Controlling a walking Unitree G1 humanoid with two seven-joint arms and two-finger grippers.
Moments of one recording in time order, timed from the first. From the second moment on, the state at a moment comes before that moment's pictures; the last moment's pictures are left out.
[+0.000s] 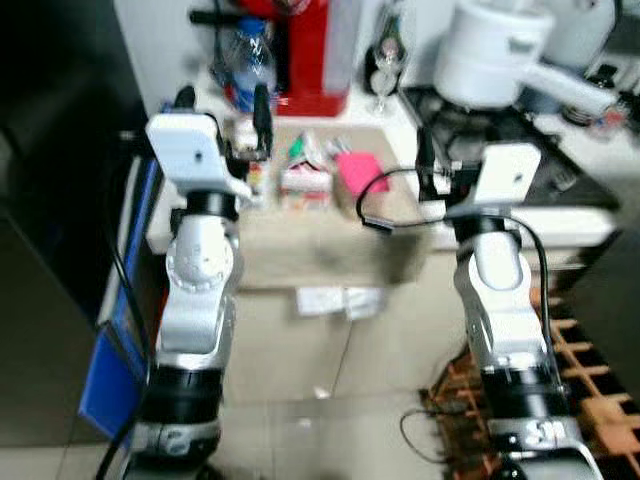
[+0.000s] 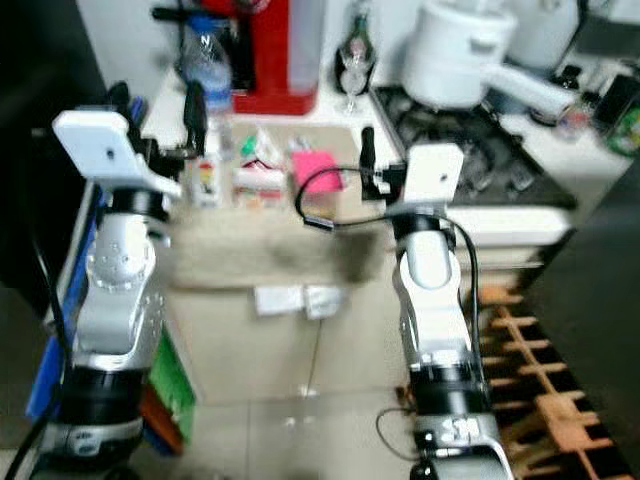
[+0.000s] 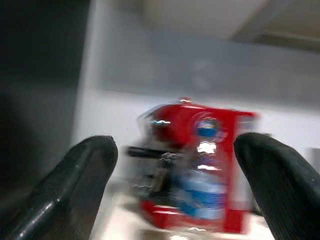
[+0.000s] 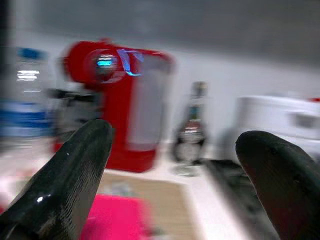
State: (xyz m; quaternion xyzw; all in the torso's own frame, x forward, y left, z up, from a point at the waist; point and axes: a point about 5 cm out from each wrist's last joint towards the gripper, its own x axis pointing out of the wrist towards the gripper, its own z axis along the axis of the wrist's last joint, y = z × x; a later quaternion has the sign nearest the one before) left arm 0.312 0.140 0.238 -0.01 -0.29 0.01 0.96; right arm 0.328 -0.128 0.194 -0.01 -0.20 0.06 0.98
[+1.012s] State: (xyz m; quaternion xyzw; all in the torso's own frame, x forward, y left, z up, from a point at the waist) left arm 0.239 0.175 0.148 0.06 -0.04 -0.02 1.00; right arm 0.240 -0.164 0.168 -0.06 -0.12 0.04 0.99
